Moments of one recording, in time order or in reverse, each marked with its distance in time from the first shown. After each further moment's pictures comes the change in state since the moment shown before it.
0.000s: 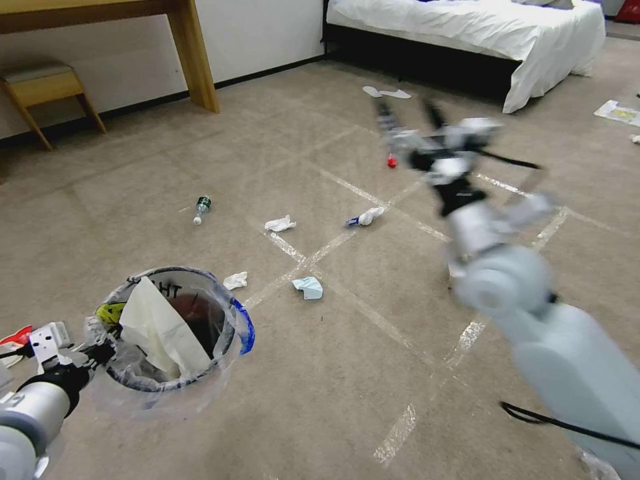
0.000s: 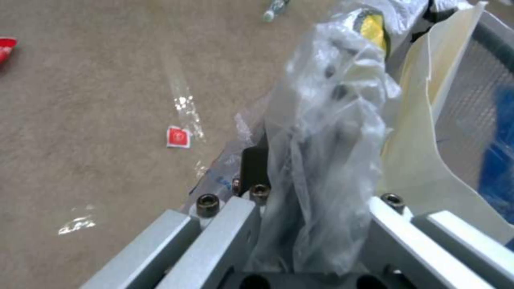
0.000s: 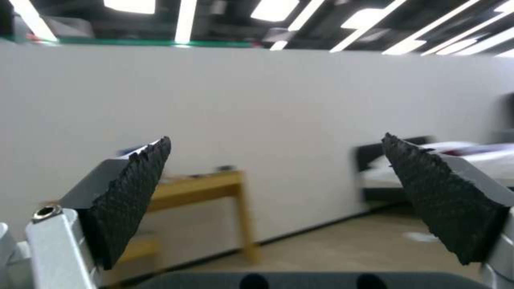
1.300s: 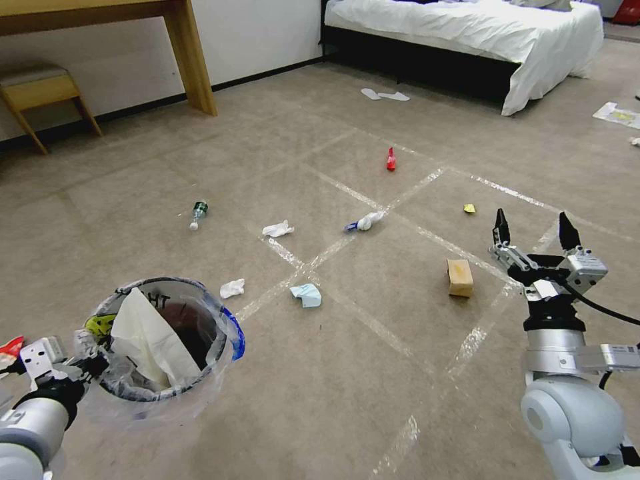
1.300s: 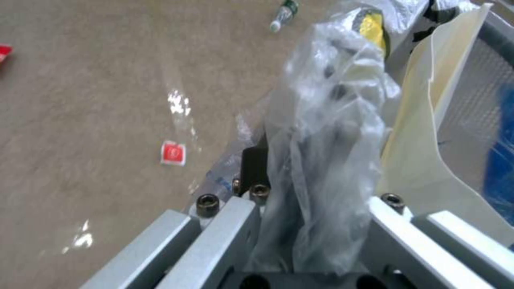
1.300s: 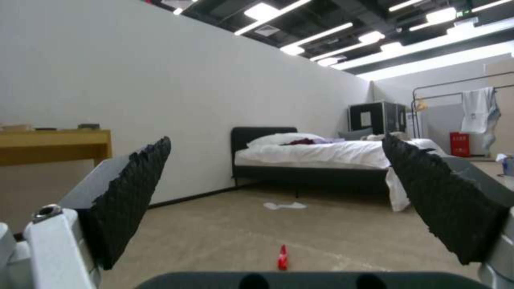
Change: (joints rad) left arm 0.014 -0.060 -0.001 -0.003 0.056 -0.021 0.020; right arm -0.519 0.261 0.265 0.066 -0.425 0.106 0.011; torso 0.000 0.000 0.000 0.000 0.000
